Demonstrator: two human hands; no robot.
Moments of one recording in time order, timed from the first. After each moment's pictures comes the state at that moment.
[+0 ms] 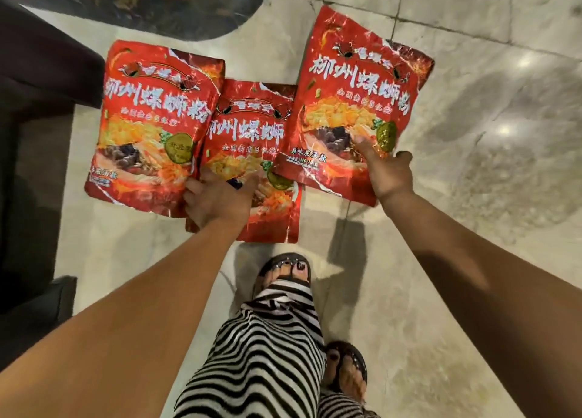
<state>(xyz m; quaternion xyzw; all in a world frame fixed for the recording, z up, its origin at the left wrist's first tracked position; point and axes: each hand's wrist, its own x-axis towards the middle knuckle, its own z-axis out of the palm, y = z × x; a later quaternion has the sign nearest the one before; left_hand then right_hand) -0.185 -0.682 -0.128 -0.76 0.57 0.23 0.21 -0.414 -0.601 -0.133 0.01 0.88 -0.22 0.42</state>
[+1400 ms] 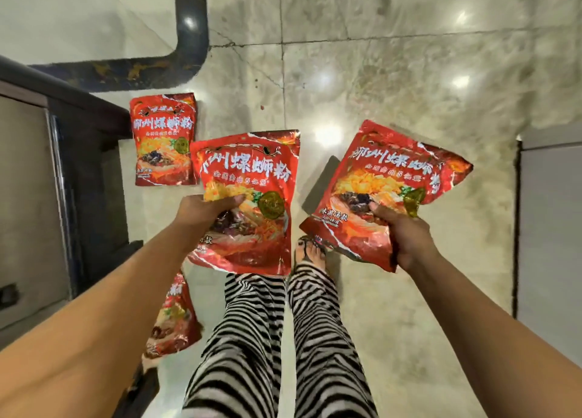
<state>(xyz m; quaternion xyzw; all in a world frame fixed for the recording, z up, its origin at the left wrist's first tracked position) -0.171 -0.557 0.215 -0.68 0.45 0.56 0.12 -0.378 -0.306 0.203 0.31 0.68 -0.50 0.44</state>
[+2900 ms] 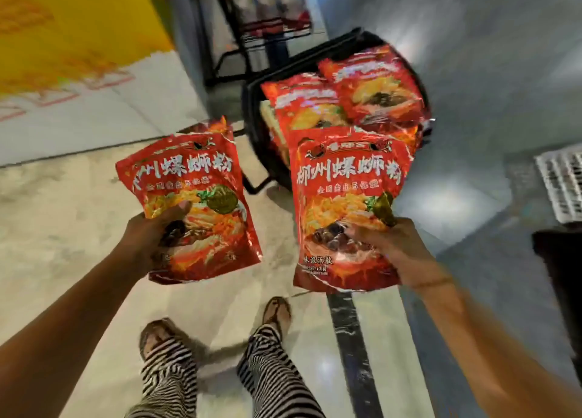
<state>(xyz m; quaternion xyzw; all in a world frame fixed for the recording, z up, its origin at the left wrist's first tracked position) -0.007 0.237 0.380 -0.10 0.76 0.44 0.47 0.304 0.434 0.424 0.60 0.50 -0.62 -0.04</state>
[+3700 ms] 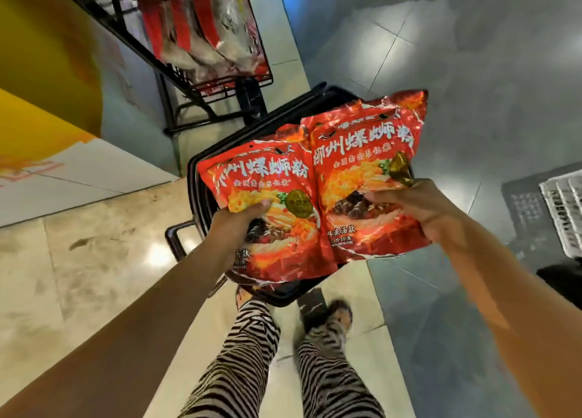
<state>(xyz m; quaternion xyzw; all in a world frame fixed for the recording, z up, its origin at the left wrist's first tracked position) 0.020 0.549 0.332 -0.07 0.72 0.41 0.55 0.238 0.736 0.376 0.66 0.47 -0.59 0.02</state>
